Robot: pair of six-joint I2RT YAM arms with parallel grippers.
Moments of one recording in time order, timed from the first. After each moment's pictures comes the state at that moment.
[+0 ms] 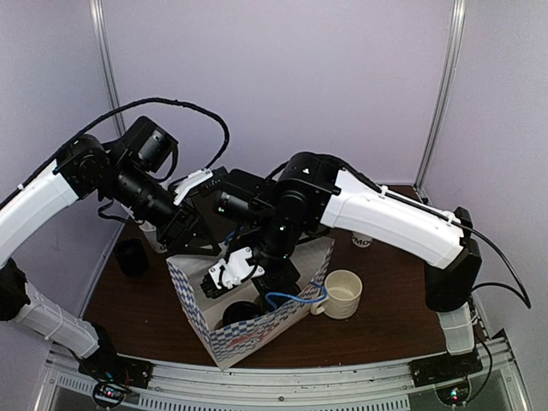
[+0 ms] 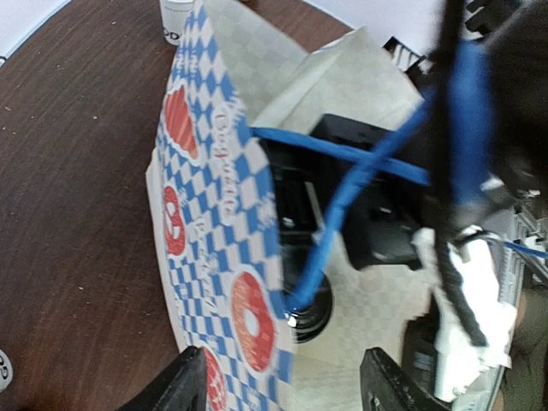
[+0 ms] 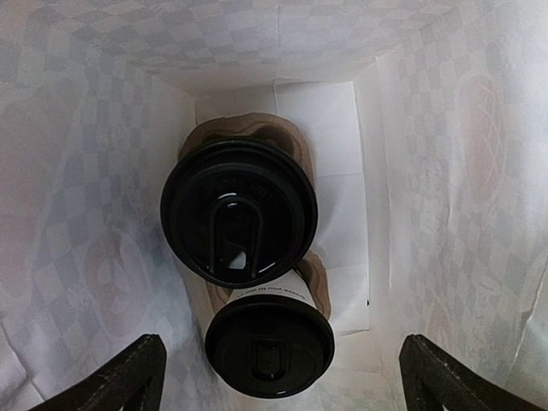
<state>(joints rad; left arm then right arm) -0.84 1.32 1.58 -1.18 0.45 0.06 1.25 2.15 2.40 -1.48 -0.06 -0.86</state>
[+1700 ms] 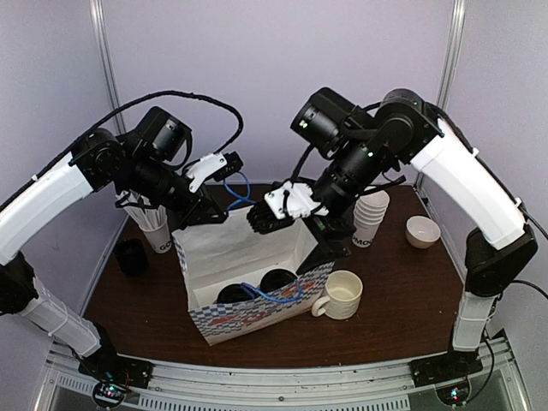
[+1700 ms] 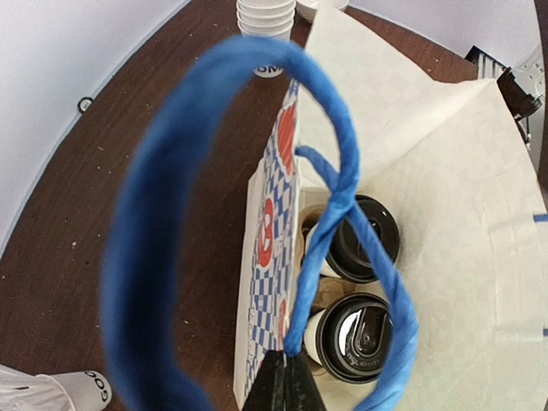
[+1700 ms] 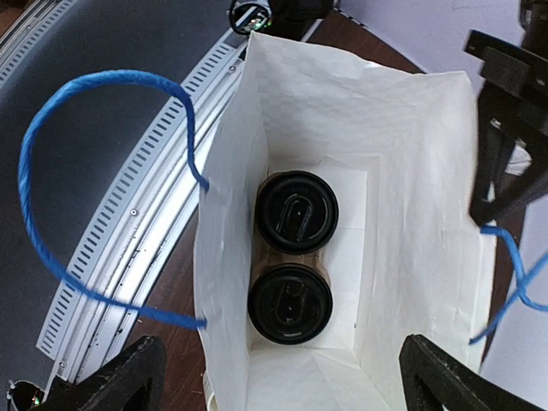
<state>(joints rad) -0.85 1.41 1.63 -1.07 0.19 0.17 1.13 1.91 2.42 -1.57 -0.33 -0.94</state>
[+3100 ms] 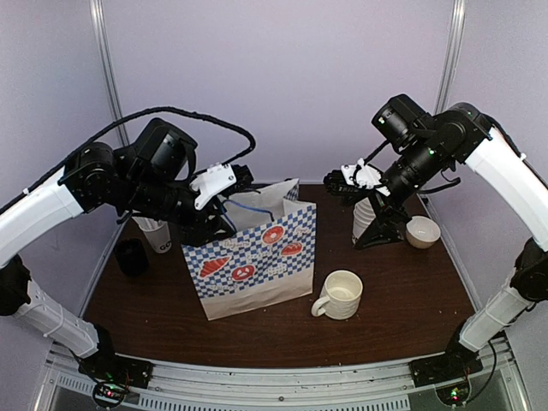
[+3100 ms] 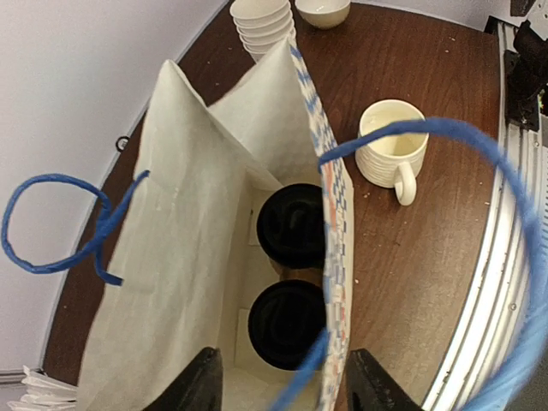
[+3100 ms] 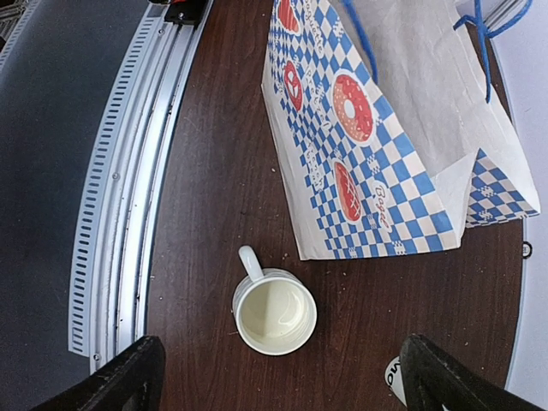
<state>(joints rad) -1.03 1.36 1.57 -0.99 -0.08 0.24 0.76 1.53 1.91 -1.44 -0.38 -0.85</state>
